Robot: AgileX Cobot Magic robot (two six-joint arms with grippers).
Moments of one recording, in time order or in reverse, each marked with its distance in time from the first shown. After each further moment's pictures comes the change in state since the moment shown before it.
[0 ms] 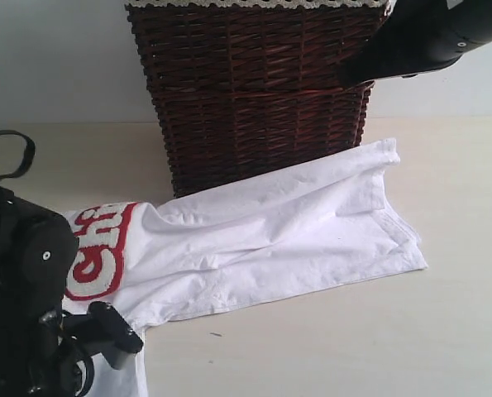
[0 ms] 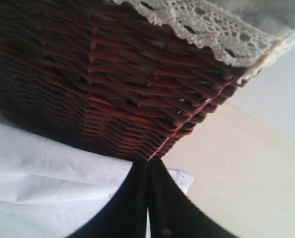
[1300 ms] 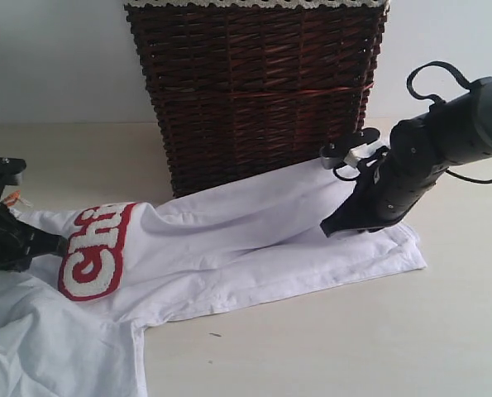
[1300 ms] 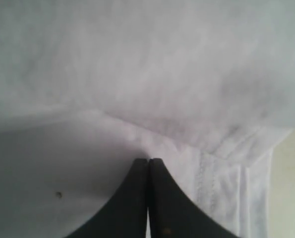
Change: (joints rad) left arm 0.564 0.051 -0.055 0.277 -0.770 -0.443; right arm -0.151 0.608 0.063 0.187 -0.197 -0.107
